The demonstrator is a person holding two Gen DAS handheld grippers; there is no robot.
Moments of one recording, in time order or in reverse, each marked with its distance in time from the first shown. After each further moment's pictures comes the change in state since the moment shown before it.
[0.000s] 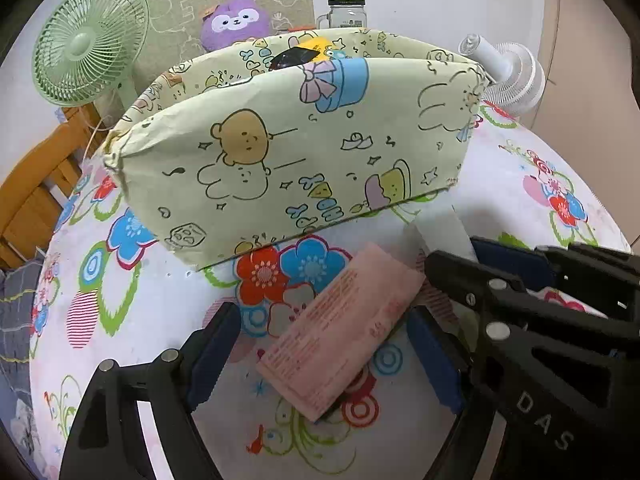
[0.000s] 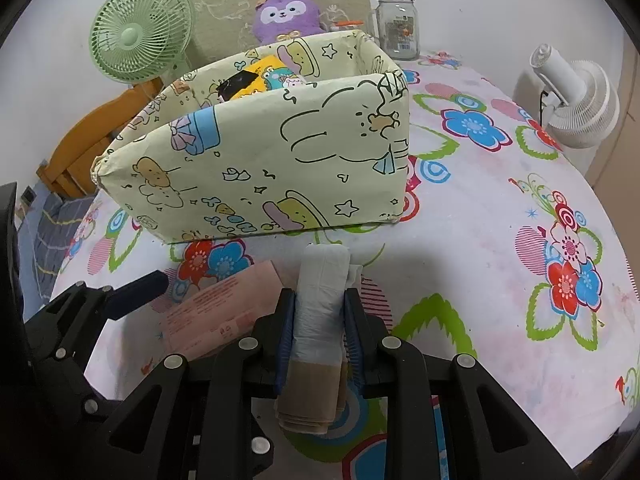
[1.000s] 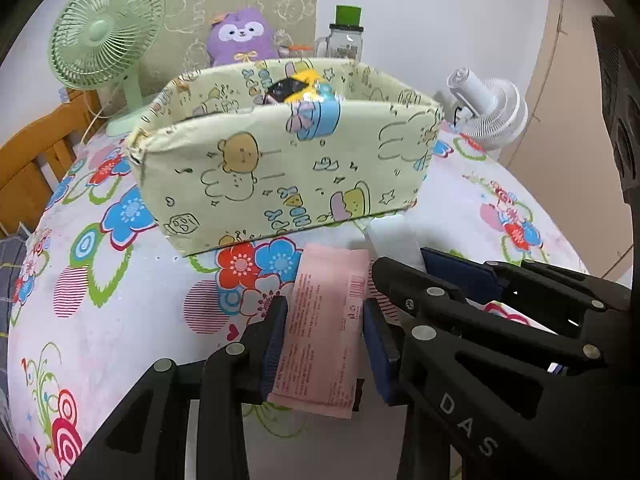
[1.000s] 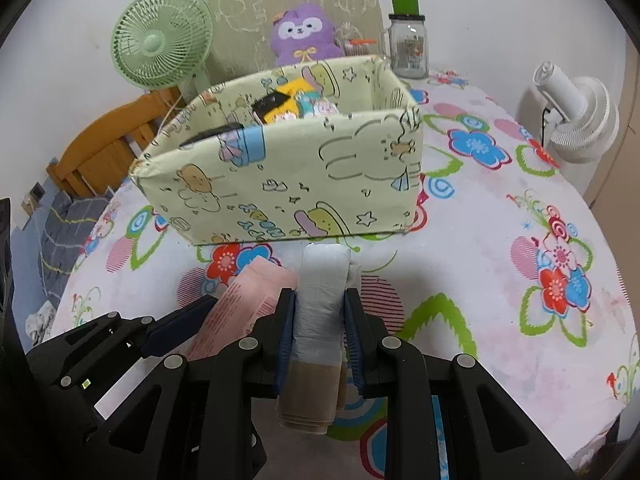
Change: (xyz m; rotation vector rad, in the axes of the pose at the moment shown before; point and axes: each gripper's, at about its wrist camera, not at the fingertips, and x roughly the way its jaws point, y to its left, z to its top) left arm -0.035 -0.003 -0.013 -0.096 -0.063 -0.106; right arm -0.027 0.015 -0.006 -0.033 -0.059 0.014
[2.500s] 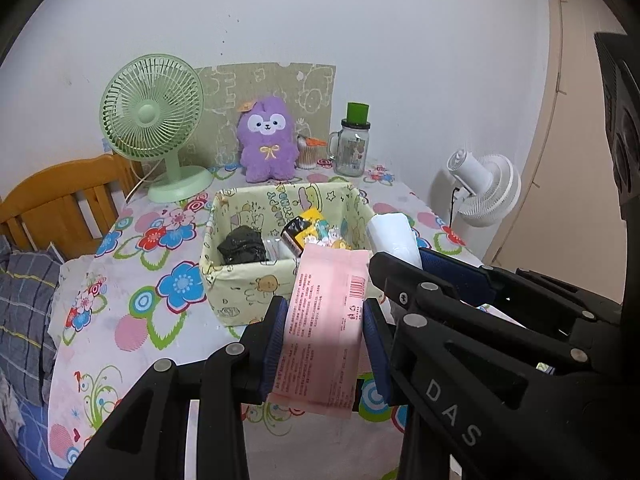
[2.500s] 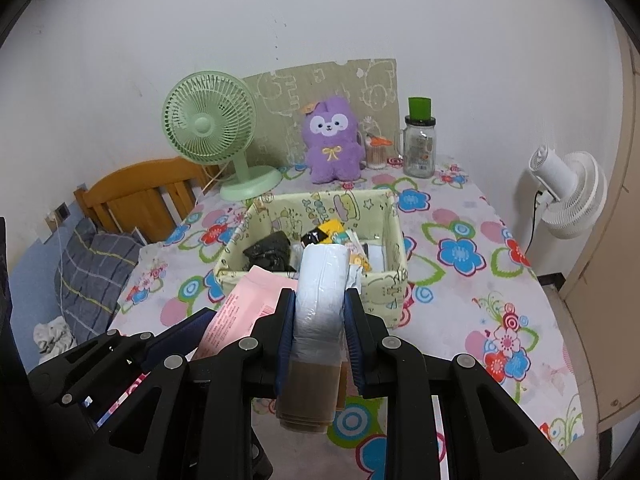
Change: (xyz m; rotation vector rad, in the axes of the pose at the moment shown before) left arm -0.104 -0.019 0.037 -0.066 -0.230 0.052; right arm -0.103 0.019 0.045 -0.080 -0.218 0.032
